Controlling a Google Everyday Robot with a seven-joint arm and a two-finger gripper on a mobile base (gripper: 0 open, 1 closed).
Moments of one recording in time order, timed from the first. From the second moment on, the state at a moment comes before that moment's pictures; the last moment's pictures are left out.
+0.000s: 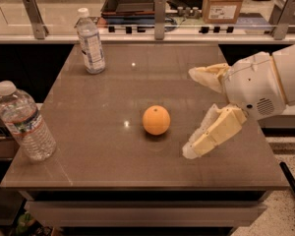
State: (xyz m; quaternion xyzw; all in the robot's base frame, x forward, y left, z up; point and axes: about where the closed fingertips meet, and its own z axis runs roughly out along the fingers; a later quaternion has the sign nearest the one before) arm 0.418 -0.075 0.953 -0.57 0.68 0.25 0.39
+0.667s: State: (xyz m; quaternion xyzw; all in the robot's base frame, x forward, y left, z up) arm 0.421 -0.067 0.951 -0.57 0.67 0.26 0.40
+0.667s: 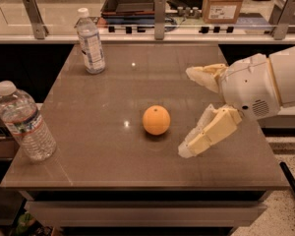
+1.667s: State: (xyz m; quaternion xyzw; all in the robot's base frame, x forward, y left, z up) arm 0.447 0.012 0.935 -0.57 0.60 0.31 0.47
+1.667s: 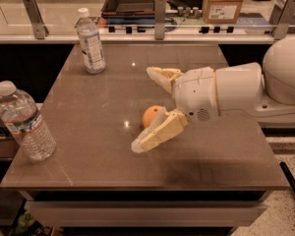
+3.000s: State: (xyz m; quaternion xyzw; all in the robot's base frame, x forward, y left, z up) arm 0.415 0.116 0.932 -0.57 0.55 0.37 0.48
